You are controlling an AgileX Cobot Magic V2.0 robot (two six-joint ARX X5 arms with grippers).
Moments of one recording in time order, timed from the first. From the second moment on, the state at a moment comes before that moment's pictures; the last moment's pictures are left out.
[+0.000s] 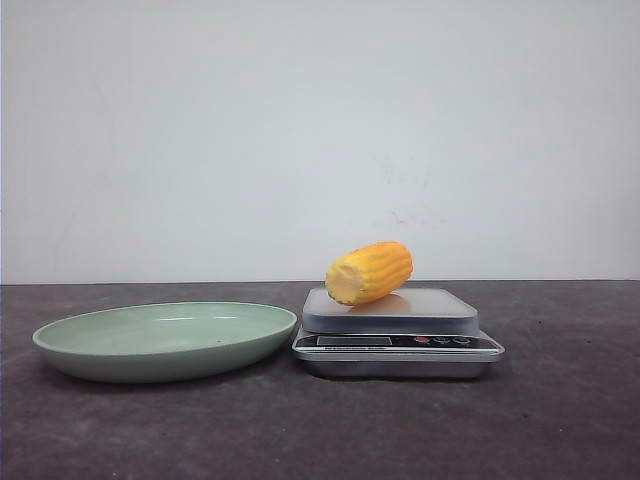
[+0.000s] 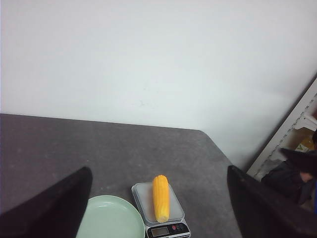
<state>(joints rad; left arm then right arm) -0.79 0.73 2.05 -1.42 -0.29 -0.41 0.12 0.77 1.10 -0.50 -0.55 0.36</state>
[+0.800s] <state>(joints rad) -0.79 0.73 1.91 -1.42 -0.29 -0.36 0.67 1.43 1.10 -0.36 0.00 0.45</state>
